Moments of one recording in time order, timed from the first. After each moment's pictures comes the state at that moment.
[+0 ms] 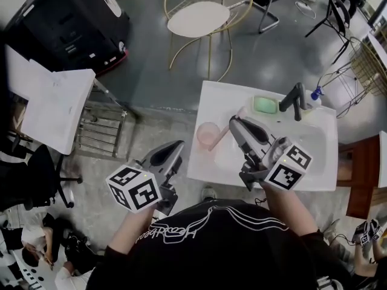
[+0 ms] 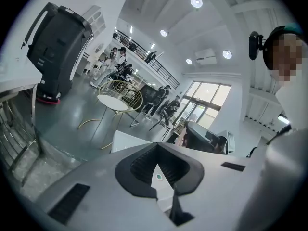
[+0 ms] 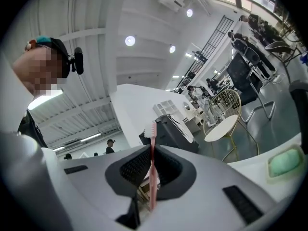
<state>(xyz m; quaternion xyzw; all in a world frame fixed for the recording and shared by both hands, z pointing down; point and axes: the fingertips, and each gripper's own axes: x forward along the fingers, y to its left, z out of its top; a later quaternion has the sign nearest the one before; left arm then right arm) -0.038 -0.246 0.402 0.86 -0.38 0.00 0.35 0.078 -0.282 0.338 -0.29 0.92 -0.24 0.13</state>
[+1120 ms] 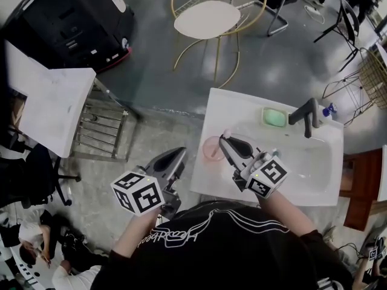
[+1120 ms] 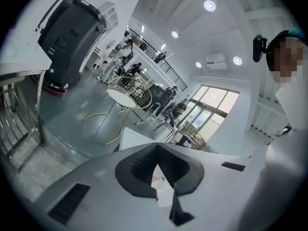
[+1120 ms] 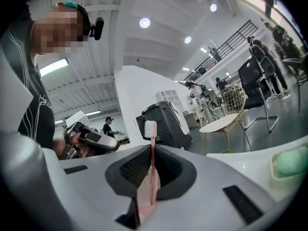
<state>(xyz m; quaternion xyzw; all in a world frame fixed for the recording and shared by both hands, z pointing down) -0.058 -0.281 0.443 0.83 -0.40 -0.02 0.39 0.038 -0.313 0.453 -0.29 0.94 -0.17 0.02</state>
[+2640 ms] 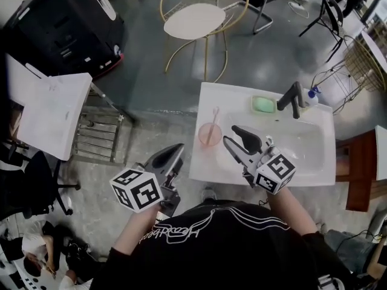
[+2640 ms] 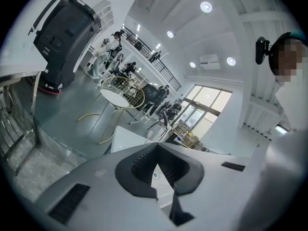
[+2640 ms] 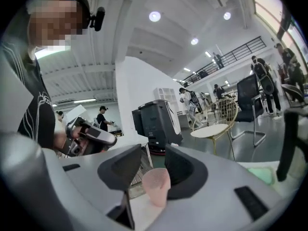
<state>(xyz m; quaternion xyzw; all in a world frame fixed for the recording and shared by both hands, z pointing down) -0.052 -0.247 0.420 0.85 -0.37 -0.02 0.39 0.069 -0.271 0.421 -0.34 0.93 -0.12 -0.04</state>
